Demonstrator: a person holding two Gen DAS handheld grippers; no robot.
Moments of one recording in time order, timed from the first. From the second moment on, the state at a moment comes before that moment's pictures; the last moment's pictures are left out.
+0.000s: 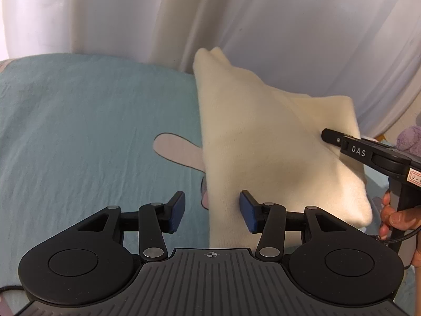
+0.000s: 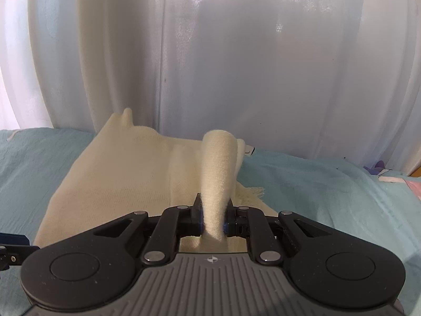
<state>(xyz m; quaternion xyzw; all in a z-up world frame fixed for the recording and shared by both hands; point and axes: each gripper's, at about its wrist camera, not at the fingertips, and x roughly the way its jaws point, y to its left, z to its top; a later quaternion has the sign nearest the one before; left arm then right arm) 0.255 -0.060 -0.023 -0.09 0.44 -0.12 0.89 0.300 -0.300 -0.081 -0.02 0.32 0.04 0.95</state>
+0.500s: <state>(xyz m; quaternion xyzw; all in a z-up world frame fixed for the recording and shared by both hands) 0.224 -0.051 -0.024 -0.12 0.45 -0.14 0.88 0.179 -0.390 -0.095 0.31 0.33 0.14 0.88</state>
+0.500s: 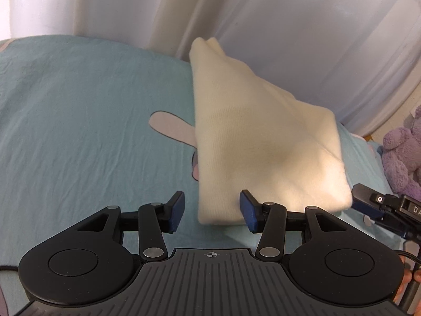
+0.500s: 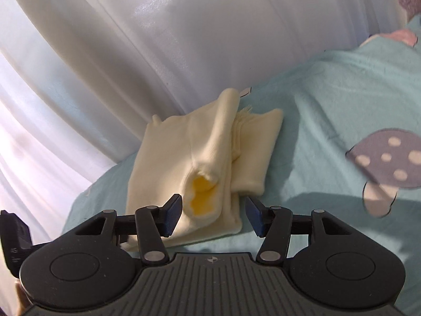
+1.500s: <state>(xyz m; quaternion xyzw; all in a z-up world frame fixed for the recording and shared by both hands) 0.236 -0.071 -0.017 -0.09 0.46 -0.13 0.88 0.196 -0.349 -0.108 0.22 0.38 0.06 0.90</state>
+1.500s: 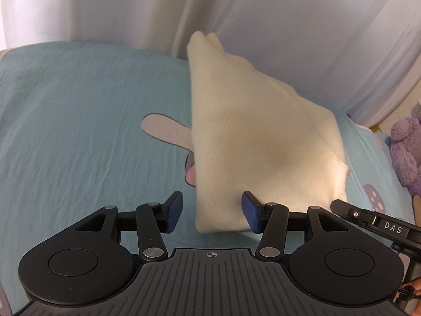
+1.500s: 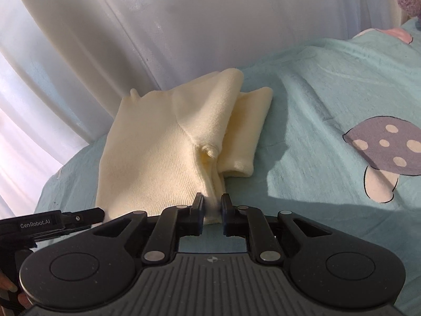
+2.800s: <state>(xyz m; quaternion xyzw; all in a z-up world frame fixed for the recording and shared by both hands) 0.432 -0.140 -0.026 -0.01 0.39 -0.01 0.92 0.390 -0.296 -0.097 0.12 0.31 0.03 0.94</state>
